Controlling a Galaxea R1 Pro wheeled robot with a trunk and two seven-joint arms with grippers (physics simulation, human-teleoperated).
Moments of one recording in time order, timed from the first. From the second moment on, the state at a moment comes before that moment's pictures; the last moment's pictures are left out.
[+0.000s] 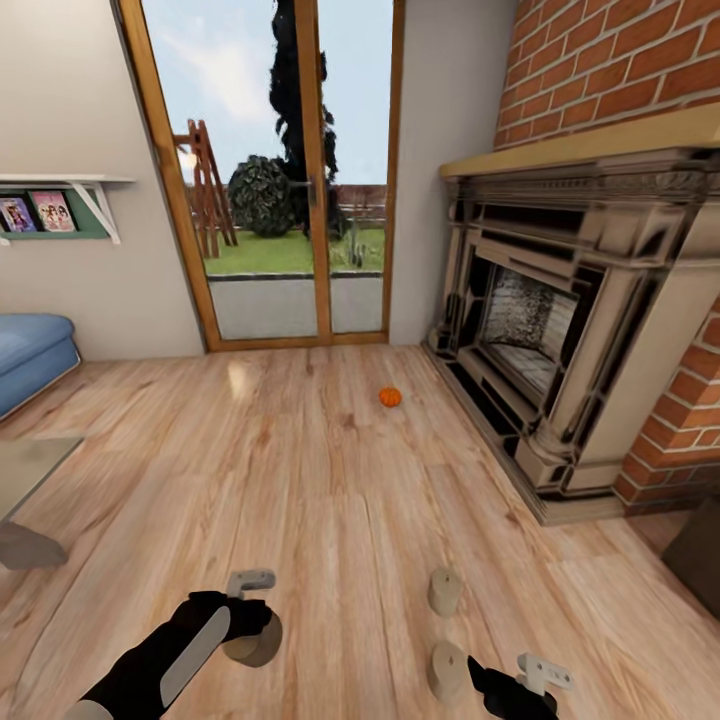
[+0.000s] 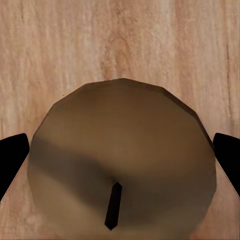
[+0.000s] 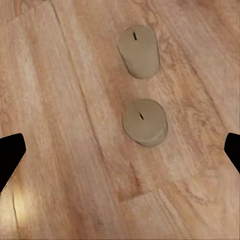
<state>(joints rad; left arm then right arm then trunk) -0.46 0.17 -0.50 -0.86 0.70 0.61 0.31 -0.01 -0.03 0.00 -1.09 -0.39 0.23 -0.02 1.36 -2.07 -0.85</state>
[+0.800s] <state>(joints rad) -0.46 0.17 -0.50 -0.87 0.71 0.61 0.31 -0.01 -0.03 0.00 -1.09 -0.39 0.23 -0.02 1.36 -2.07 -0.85</state>
